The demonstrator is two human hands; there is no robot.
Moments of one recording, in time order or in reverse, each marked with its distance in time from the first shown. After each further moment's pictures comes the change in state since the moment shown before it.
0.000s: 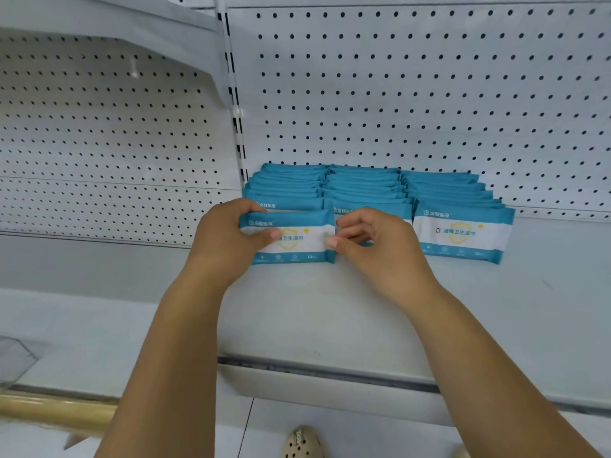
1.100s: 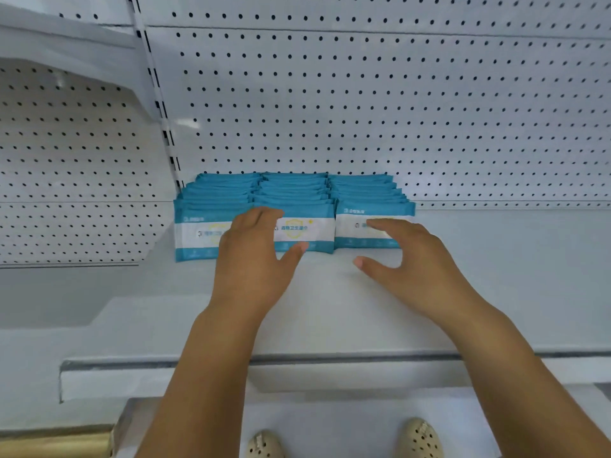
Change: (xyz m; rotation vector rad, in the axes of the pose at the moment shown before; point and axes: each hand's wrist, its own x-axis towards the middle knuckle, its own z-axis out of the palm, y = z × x) left_hand -0.051 0.054 0.085 0.294 -0.001 0.386; right_hand -0.062 0.020 -0.119 -0.509 0.051 0.054
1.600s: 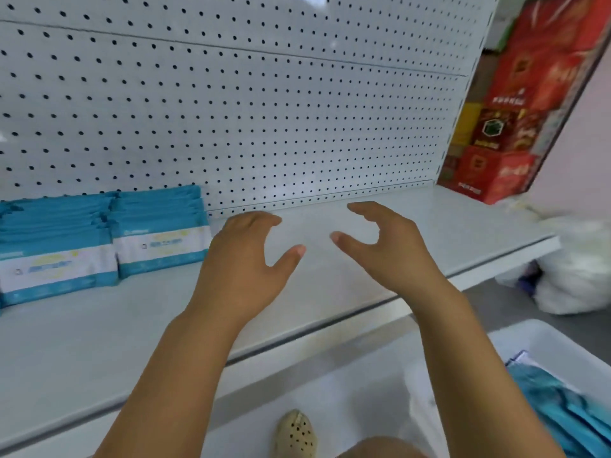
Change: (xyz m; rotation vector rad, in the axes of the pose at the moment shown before) left_hand -0.016 0.218 0.111 -0.280 -0.204 0.346; right_hand -0.072 0.138 -0.170 -0.052 0.332 0.271
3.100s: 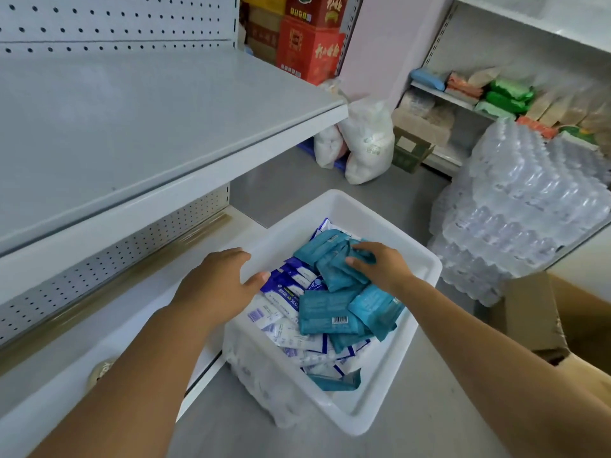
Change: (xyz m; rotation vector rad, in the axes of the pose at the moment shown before) left_hand -0.097 0.116 0.274 -0.162 -0.878 0.042; right_hand -0.206 0.350 -0.137 -0.388 -0.138 0.853
